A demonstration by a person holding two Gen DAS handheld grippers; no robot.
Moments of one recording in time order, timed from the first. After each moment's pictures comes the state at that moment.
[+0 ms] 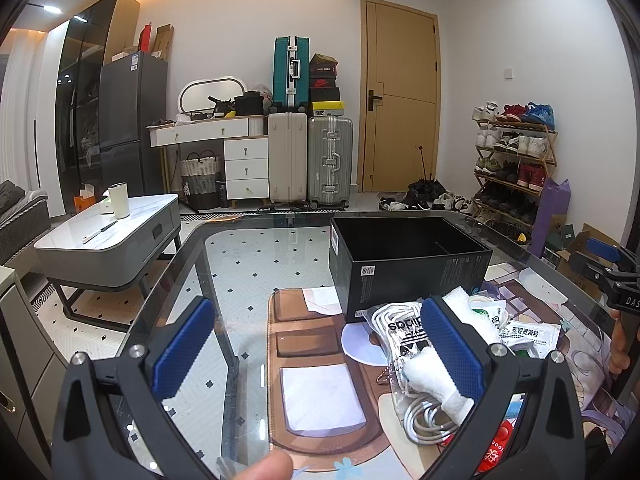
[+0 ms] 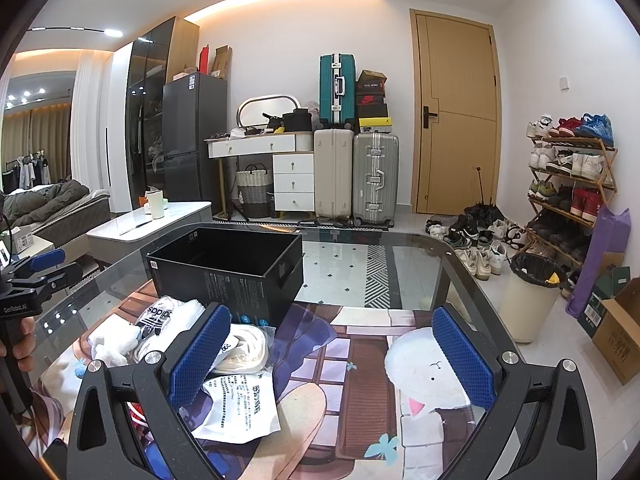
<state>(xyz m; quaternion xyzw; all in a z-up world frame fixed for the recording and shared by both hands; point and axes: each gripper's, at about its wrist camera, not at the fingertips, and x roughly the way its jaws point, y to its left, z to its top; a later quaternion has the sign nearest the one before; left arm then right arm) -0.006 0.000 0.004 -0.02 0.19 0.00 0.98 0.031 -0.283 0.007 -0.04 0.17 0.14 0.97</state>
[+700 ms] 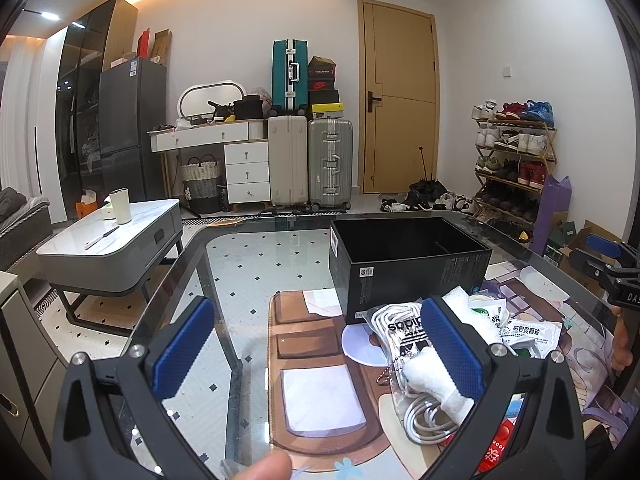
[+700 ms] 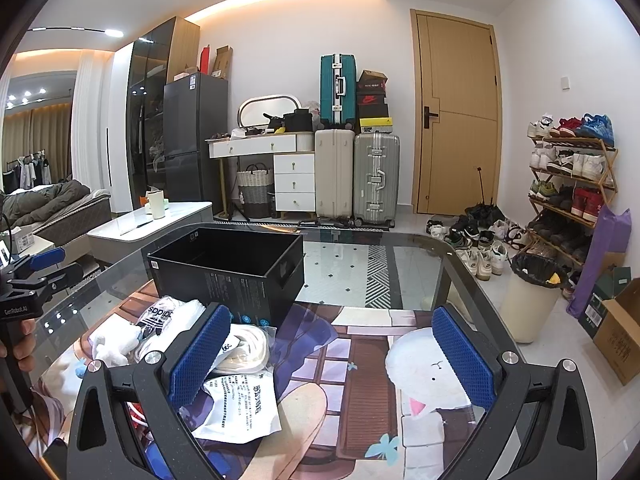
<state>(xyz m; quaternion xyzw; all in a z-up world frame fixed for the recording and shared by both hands) -0.008 -0.002 0.005 -0.01 0.19 0.00 0.98 0.031 -0.282 0.006 -0.04 0.17 0.14 0.97</state>
